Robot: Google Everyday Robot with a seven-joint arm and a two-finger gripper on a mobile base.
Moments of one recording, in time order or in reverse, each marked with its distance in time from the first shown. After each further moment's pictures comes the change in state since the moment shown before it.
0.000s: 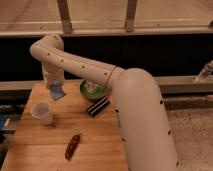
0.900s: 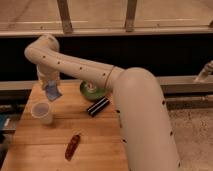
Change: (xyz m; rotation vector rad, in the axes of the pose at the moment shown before) arm -0.001 0.027 -0.006 -0.015 -0.050 -0.052
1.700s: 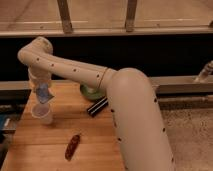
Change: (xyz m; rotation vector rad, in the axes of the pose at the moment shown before) arm -0.013 0.048 0.014 -0.091 -0.021 -0.091
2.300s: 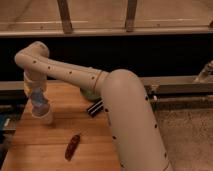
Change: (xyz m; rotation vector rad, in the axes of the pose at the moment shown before) arm 0.004 0.026 0.027 -0.073 0.039 -0.030
